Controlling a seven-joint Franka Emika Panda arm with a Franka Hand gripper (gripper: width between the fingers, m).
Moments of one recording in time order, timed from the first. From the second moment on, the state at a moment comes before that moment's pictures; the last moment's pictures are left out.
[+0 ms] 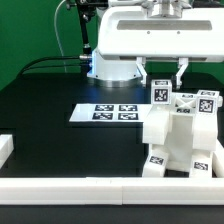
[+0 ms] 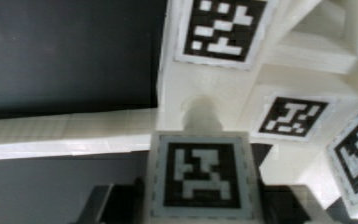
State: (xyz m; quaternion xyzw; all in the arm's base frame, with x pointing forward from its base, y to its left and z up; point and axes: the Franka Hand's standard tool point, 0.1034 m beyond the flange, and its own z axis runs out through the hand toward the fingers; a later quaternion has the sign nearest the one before) arm 0.571 0.047 0.132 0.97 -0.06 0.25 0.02
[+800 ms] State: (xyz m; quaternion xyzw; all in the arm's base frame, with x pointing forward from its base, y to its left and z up) arm 0.555 0.059 0.136 0.97 -0.07 0.23 0.01
